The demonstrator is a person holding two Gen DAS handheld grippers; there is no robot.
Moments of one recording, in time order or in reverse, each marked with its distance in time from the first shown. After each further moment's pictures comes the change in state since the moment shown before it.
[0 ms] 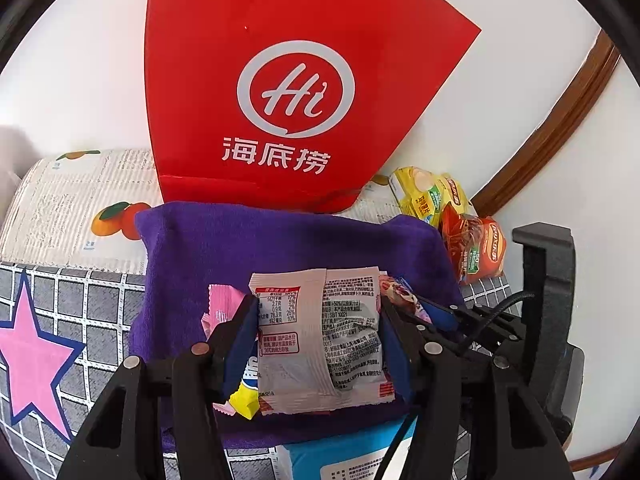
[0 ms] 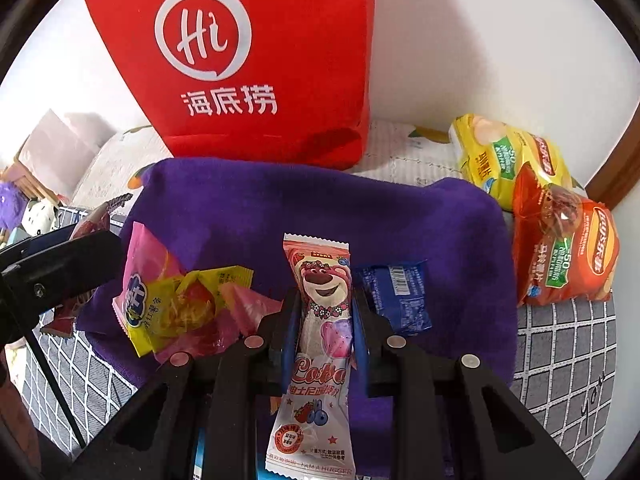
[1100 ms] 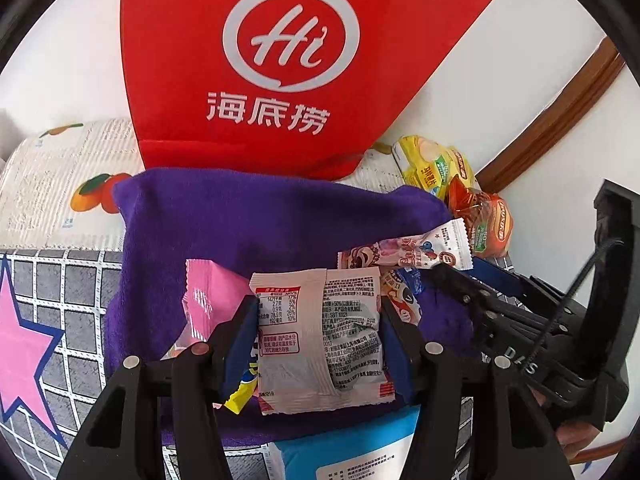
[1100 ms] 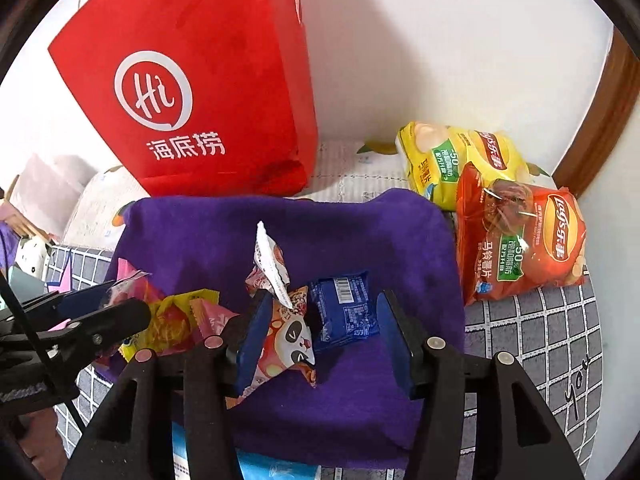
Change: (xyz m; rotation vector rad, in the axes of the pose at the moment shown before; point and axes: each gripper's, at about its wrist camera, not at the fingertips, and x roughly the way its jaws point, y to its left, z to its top) left arm 0.029 0.002 -0.003 -0.006 0.110 -0.015; right arm -0.030 -0.037 0.003 0.102 -0.052 -0.037
